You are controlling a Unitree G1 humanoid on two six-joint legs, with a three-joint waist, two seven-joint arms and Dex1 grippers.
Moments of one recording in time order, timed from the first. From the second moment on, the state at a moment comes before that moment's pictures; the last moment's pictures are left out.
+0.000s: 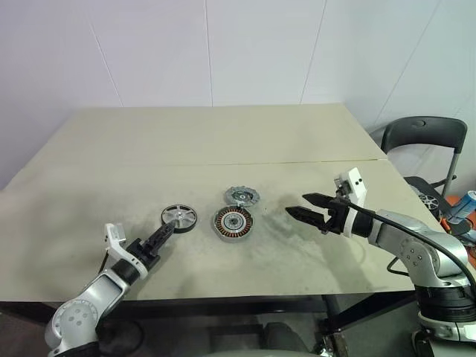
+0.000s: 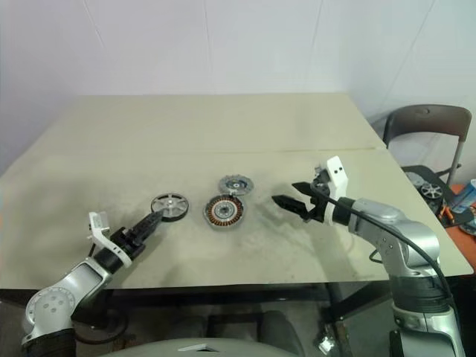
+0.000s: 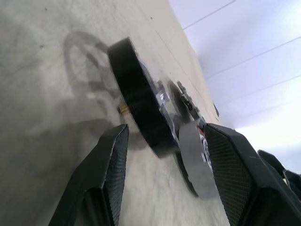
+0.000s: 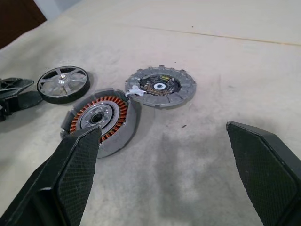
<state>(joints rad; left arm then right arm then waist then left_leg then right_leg) 0.05 0.22 0.47 -0.11 -1.08 0.91 -0.36 -0.26 -0.62 -0.12 -0.22 0.66 0.90 0.69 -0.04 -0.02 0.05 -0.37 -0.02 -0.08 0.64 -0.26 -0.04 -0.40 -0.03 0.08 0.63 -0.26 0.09</state>
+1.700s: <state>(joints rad) -0.03 0.27 0.41 -0.06 -1.13 0.96 -0.40 -0.25 -0.61 -0.08 -0.21 0.57 0.87 0.69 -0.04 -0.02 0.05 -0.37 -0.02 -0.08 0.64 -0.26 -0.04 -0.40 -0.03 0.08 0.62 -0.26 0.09</state>
